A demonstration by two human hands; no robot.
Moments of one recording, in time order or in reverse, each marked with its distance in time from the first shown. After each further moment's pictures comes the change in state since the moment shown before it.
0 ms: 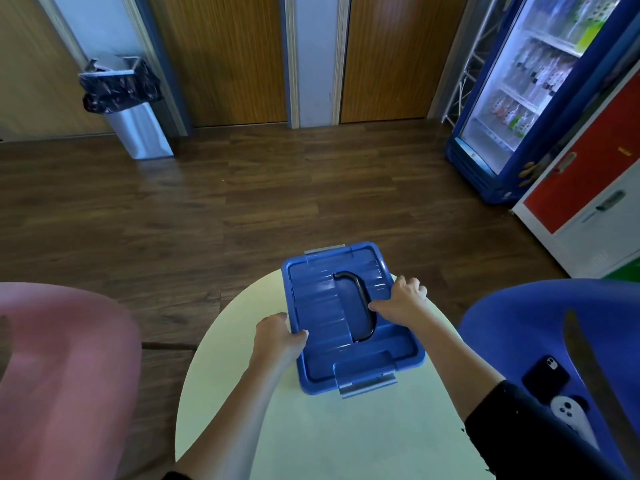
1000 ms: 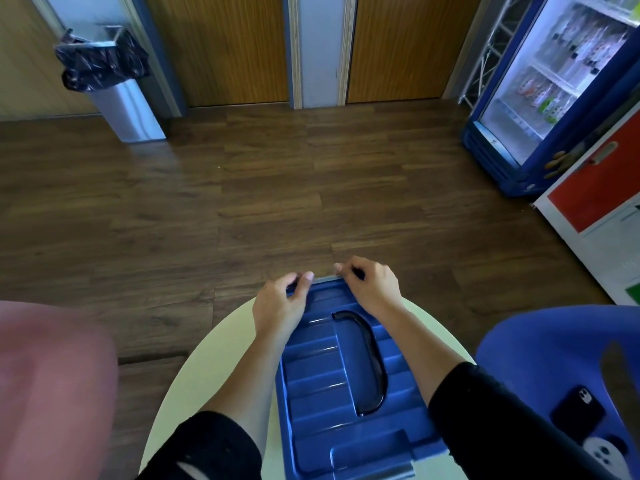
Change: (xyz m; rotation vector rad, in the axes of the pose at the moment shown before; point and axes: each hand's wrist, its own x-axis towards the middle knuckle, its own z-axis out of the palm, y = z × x) left_hand 0.138 0.044 0.021 -0.111 0.251 0.159; right_hand 0.118 -0.055 0.017 0.333 0.269 -0.453
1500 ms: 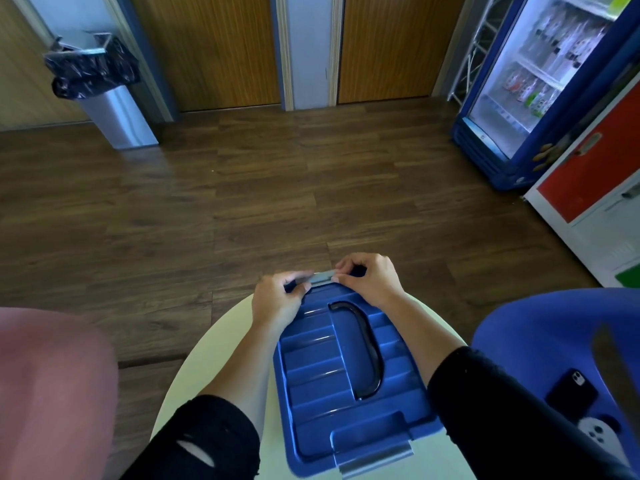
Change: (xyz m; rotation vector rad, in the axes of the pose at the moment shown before) left_hand -0.001 -0.005 -0.005 -0.095 -0.110 0.137; right_hand -0.007 0.006 -0.010 0.187 -0.054 -0.037
